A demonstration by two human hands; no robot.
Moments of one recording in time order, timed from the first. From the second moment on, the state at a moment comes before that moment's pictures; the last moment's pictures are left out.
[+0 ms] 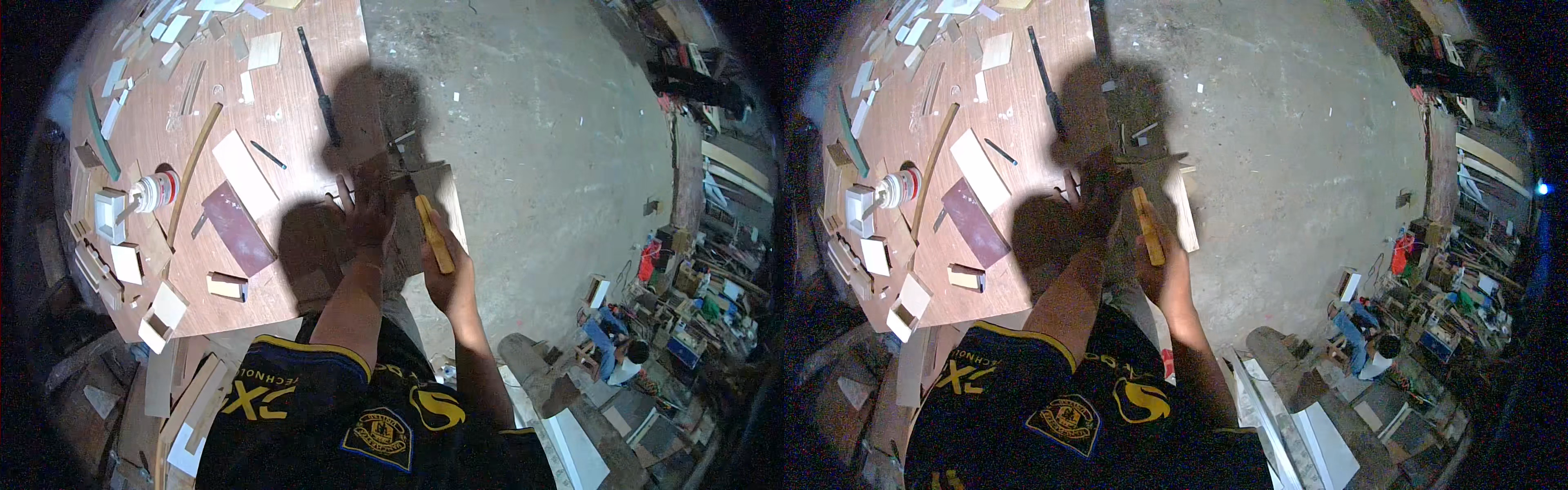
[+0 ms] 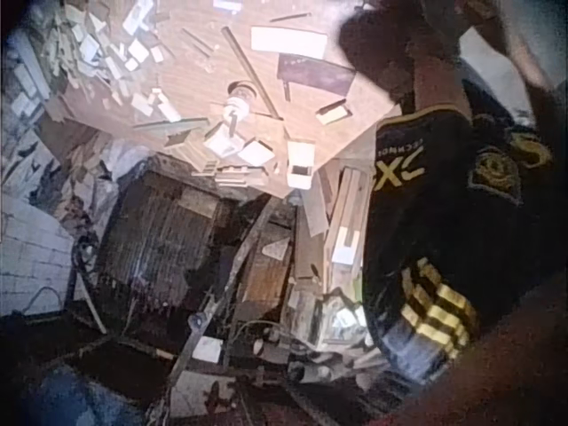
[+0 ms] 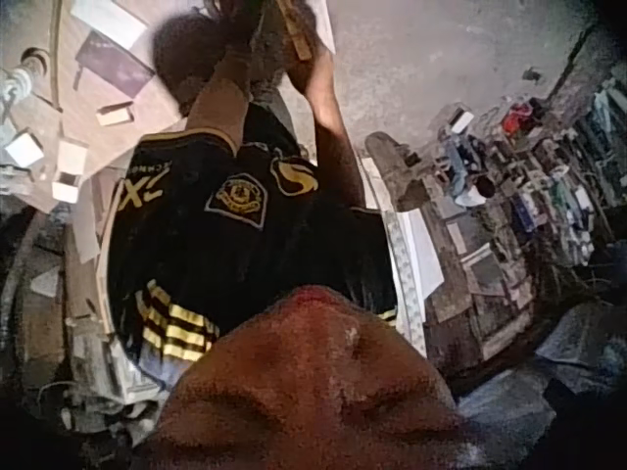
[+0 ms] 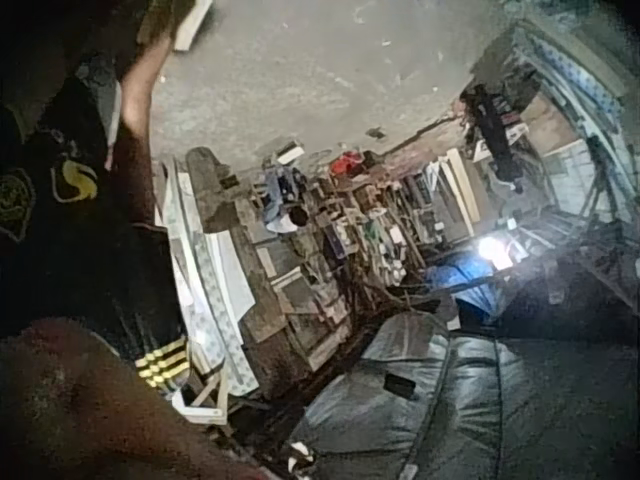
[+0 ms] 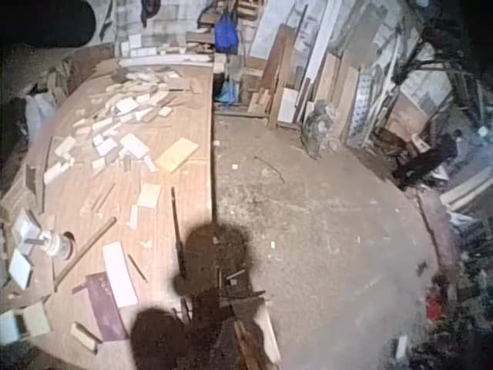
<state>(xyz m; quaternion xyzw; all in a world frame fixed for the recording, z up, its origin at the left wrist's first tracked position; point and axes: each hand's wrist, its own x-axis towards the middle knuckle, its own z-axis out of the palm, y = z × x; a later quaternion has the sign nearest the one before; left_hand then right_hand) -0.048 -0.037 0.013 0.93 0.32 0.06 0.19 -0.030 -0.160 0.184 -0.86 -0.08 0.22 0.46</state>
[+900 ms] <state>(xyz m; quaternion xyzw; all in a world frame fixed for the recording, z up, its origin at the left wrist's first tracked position) -0.204 -0.136 -0.064 0.79 -0.37 -0.12 0.48 -0.028 -0.167 0.160 -0.87 -0.12 0.12 0.47</state>
